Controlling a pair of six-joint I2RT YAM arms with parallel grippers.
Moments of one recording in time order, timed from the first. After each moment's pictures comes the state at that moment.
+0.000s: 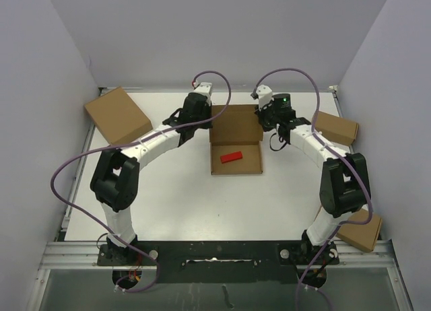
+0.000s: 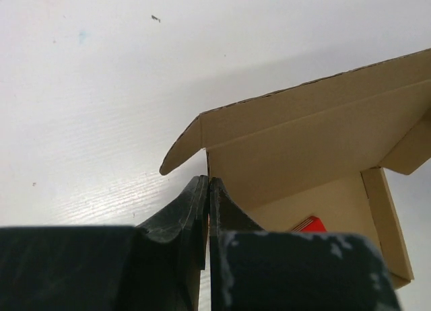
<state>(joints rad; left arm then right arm) -0.58 1.87 1.44 -0.09 -0.13 -0.31 0.26 1.71 1.27 -0.19 -0.16 -0.30</state>
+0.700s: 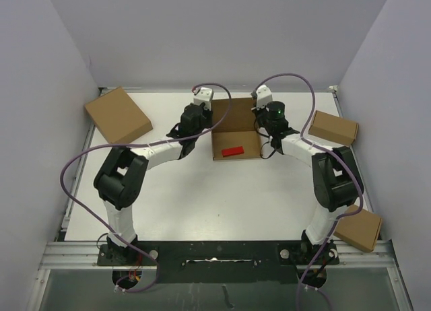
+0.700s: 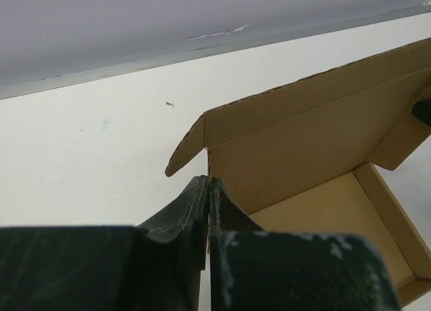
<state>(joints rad) -0.59 1.90 1.24 0.47 -0.22 -0.16 0.32 1.78 1.13 0.34 0.11 -0.27</state>
